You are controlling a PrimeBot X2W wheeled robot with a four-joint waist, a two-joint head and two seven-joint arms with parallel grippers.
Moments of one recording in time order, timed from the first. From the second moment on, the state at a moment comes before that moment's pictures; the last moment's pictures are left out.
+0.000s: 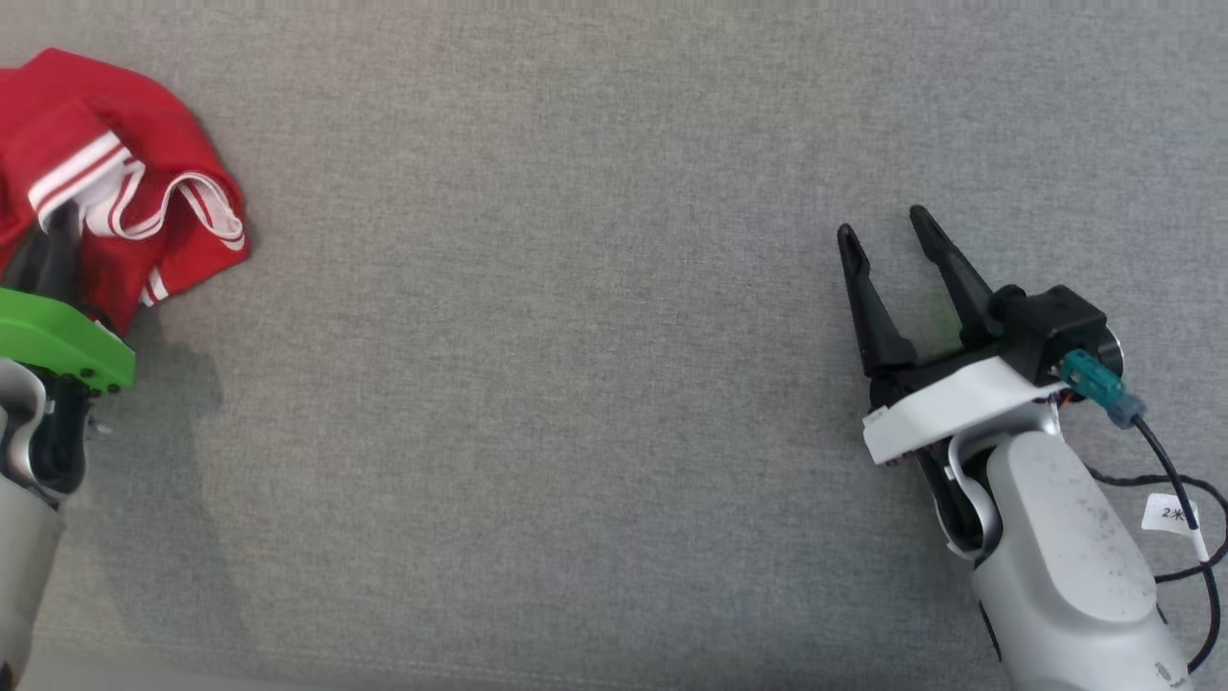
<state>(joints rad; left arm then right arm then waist) -0.79 0.55 -0.58 0.85 -1.06 -0.13 -0.25 -0.45 -0.05 0.11 0.32 0.20 0.13 -0.26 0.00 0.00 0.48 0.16</state>
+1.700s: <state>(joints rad) -0.51 0.16 -0.44 0.42 -0.59 -0.13 -0.26 -0.26 -0.05 0.13 0.33 0.32 0.13 -0.26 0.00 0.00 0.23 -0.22</state>
